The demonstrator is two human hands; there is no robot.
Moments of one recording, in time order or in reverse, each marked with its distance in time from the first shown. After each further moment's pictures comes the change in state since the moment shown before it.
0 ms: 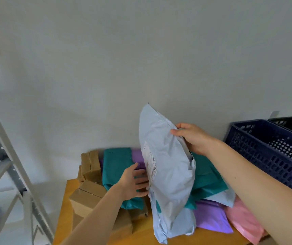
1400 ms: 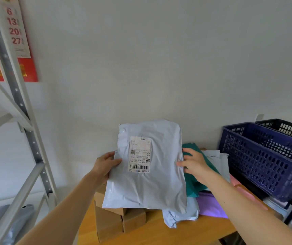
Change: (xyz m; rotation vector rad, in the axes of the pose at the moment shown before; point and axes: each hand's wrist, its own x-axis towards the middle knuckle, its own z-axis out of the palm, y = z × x) left_hand -0.160 0.045 -0.070 0.253 0.190 0.551; right_hand -0.108 0.080 0.033 0.047 0.208 -0.036
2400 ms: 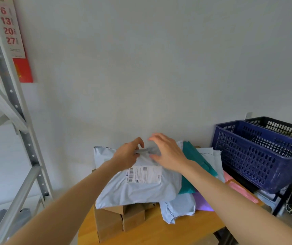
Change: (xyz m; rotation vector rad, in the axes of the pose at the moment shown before) left_hand -0.009 0.039 0.059 1.170 -0.219 0.586; right_hand -0.025 -0.047 0.065 -1.083 -0.059 -0.783
